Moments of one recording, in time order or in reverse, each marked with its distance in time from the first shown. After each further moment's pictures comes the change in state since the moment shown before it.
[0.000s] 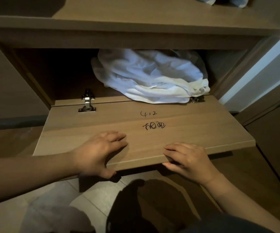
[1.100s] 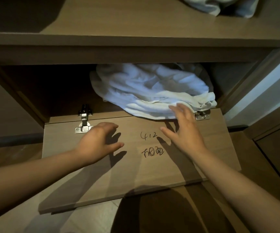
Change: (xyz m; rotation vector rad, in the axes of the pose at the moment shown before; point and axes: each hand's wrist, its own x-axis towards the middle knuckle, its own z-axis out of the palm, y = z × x) left_hand 0.062 -0.038 -0.016 -0.287 0.427 -0.407; right_hand 0.109 0.067 0.023 0.244 0.115 0.631
